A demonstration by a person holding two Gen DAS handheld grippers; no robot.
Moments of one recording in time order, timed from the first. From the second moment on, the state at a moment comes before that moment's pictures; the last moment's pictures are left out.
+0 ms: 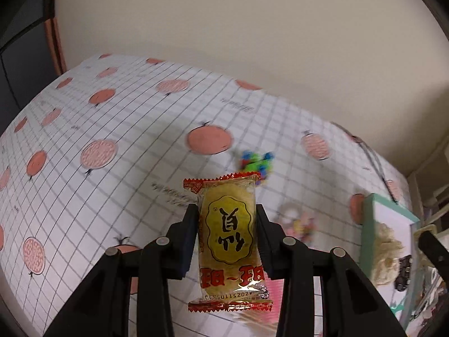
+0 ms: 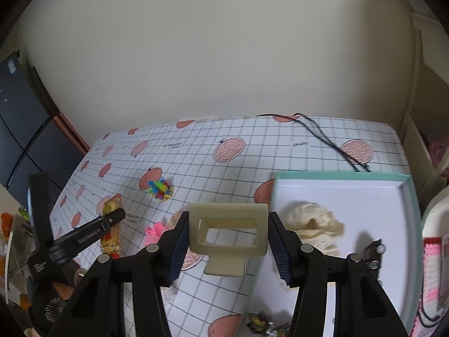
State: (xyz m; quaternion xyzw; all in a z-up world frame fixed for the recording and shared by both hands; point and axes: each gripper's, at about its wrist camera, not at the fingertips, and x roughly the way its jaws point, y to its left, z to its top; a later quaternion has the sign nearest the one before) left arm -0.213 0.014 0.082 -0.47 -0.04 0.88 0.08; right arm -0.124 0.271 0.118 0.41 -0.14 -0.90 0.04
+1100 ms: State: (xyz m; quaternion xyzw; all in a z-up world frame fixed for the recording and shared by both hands) left arm -0.125 0.229 0.080 -0.44 0.07 0.83 0.32; right arm -0.111 0.414 0.080 0.43 -0.19 -0.88 -0.09
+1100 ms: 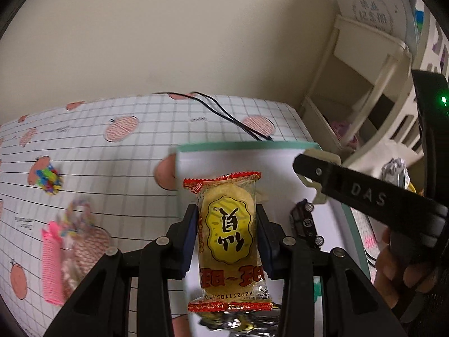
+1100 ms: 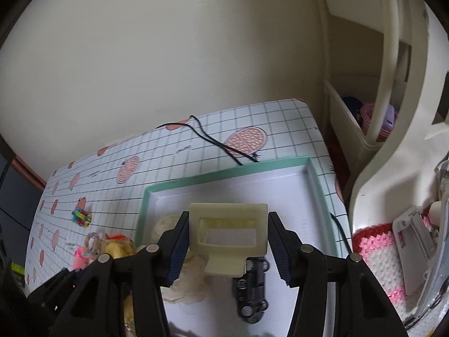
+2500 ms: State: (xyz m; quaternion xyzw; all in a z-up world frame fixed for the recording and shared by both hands) left arm -0.122 0.241 0.048 -0.48 0.11 0.82 0.31; right arm -0.114 0.420 0.065 0.42 -0.20 -0.88 -0.09
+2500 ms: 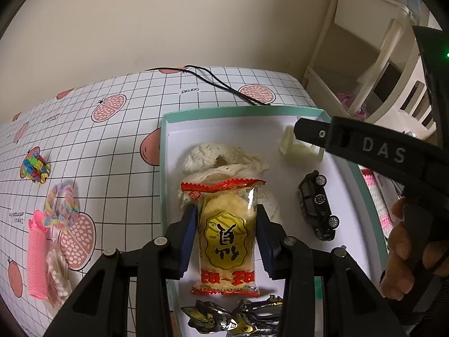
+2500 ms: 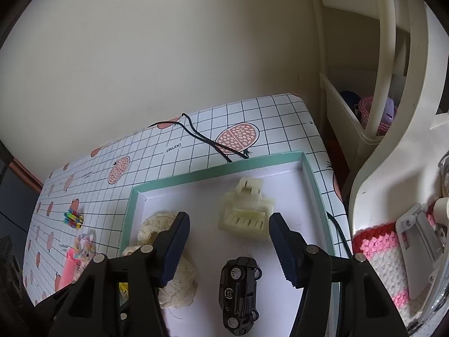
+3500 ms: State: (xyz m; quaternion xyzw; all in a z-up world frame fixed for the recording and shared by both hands) left arm -0.150 0.209 0.078 -0.47 0.08 0.84 0.26; right arm -0.109 0.408 0.073 0.44 -0.18 -0.87 -0.09
